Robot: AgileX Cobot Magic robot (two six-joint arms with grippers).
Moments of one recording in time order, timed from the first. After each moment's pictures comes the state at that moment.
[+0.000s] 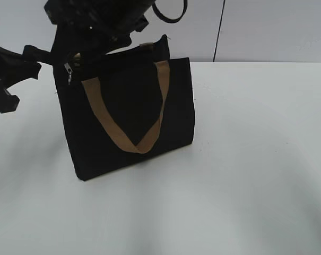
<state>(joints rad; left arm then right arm) -0.11 1.30 -0.66 -1.73 0.37 2.36 0.67 2.02 -1.92 0.62 1.01 -0.33</state>
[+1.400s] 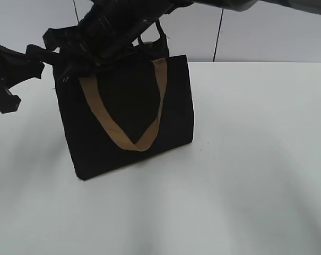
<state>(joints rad) -0.11 1.30 -0.66 -1.73 0.40 2.36 0.67 2.17 -1.92 0.68 0.81 -0.29</state>
